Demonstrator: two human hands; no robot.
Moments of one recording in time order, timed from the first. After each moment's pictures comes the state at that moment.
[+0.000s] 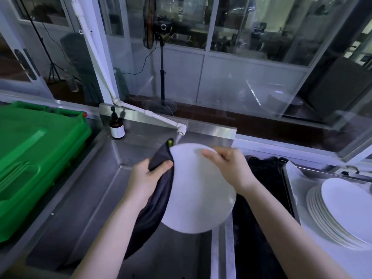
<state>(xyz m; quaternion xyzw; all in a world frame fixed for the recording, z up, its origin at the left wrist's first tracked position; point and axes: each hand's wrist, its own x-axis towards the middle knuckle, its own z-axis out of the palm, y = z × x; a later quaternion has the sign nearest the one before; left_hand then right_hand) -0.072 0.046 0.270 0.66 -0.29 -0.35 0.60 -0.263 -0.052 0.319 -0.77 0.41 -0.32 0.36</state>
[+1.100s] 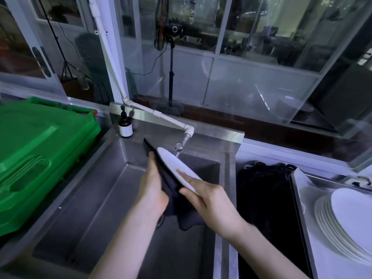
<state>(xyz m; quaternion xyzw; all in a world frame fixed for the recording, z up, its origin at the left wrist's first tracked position) -0.091 0.040 0.287 0.53 -0.02 -0.52 0.67 -0.243 0.021 0.296 -0.88 0.28 -0.24 0.31</state>
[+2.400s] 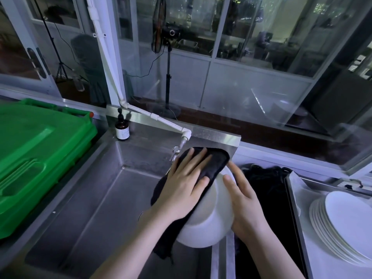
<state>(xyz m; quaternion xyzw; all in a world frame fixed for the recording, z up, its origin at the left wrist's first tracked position) -0.113 0.030 0.266 0.62 -0.70 -0.06 0.36 -0.277 0.005 0.294 -0.48 0.39 -0.43 0.66</state>
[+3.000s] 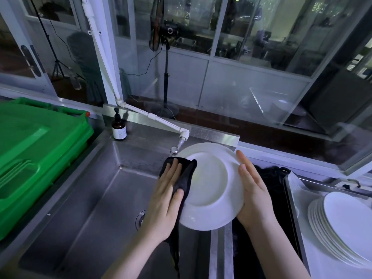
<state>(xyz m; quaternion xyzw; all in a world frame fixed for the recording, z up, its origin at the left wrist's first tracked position) -0.105 0.061 0.226 0.62 -0.57 -0.16 0.52 -0.285 -0.024 0.299 -0.37 0.38 -0.50 0.68</state>
